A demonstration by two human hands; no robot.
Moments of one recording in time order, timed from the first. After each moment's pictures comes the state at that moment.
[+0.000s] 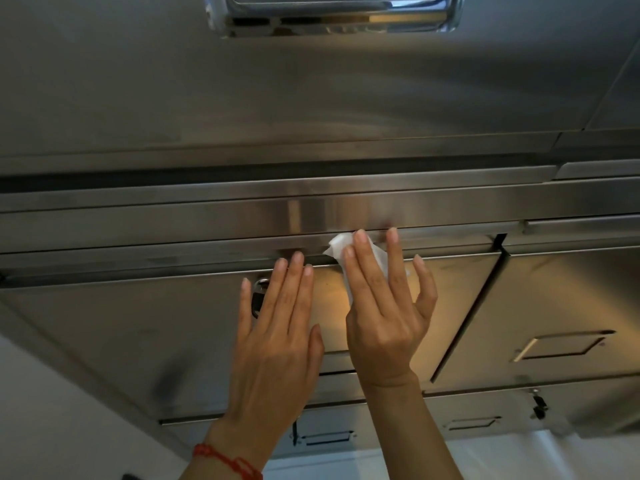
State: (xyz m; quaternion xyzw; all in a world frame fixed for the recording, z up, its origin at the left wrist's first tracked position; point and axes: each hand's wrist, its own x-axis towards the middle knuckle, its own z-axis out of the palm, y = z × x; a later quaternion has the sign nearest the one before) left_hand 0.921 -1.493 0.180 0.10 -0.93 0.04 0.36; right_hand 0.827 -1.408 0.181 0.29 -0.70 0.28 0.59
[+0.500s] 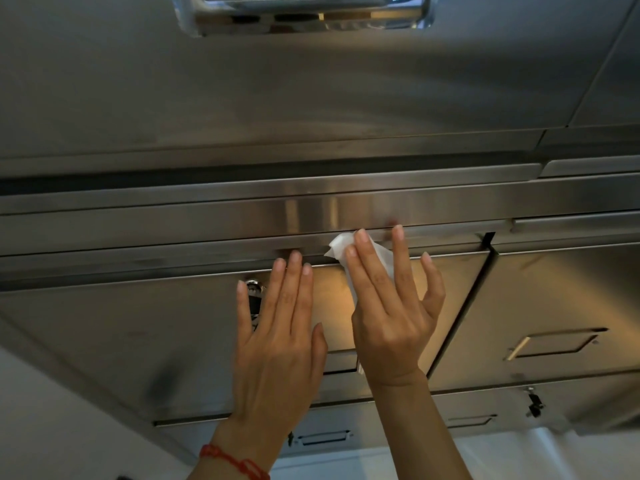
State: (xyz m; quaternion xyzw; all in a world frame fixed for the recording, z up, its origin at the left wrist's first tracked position) left_hand 0.912 -1.478 0.180 0.12 -0.92 0.06 0.37; right_hand 0.815 -1.392 0.182 0.29 -0.70 0.26 0.60
